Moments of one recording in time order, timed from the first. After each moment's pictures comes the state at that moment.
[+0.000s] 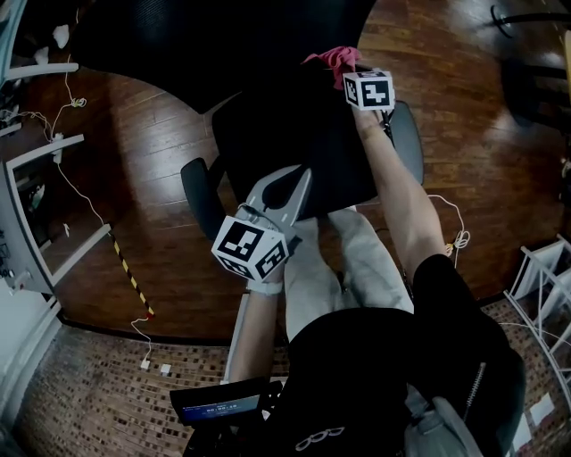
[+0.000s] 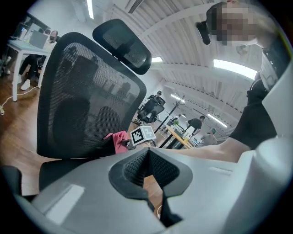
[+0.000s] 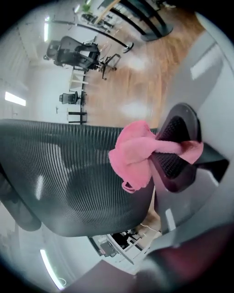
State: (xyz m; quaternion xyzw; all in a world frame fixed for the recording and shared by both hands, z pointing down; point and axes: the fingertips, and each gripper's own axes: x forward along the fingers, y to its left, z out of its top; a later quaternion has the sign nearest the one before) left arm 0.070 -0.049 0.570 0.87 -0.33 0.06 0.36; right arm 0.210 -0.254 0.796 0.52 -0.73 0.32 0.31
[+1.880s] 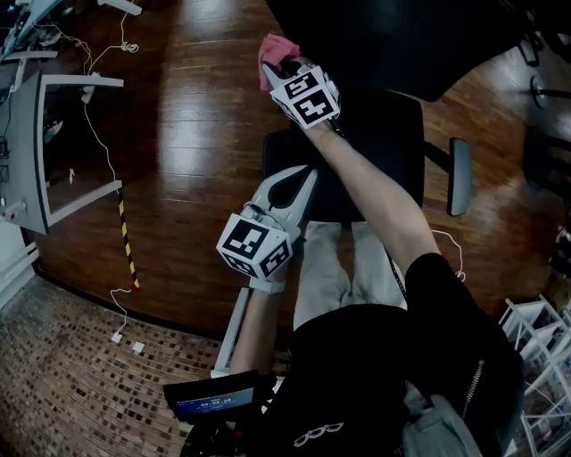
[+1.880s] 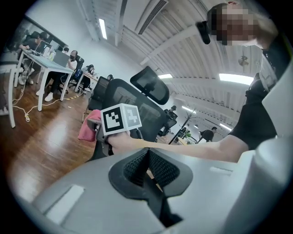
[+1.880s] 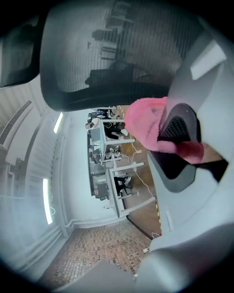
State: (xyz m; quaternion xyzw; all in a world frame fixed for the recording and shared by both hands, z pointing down) left arm -0.125 -0.024 0.533 0.84 -0.43 0.01 0.34; right arm -0.240 -0.228 0.654 0.28 -0.92 0.12 0.24
